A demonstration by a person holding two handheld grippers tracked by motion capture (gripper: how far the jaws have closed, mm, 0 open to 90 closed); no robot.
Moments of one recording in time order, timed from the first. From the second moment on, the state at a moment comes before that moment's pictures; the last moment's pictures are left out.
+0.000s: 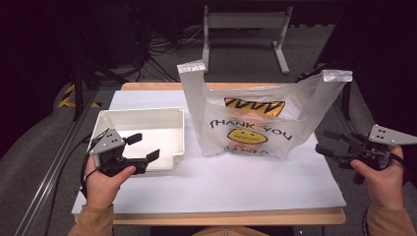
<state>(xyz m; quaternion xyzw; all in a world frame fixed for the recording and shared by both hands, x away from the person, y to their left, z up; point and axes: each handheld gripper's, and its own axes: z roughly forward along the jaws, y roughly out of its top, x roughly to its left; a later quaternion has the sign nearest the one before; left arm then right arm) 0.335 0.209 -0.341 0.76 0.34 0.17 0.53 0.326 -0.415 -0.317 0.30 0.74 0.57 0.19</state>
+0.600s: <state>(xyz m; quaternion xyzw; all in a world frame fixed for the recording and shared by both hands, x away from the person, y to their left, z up) 0.336 0.162 -0.331 0.75 0.29 0.12 0.58 0.314 -0.374 -0.304 0.27 0.75 0.57 0.19</state>
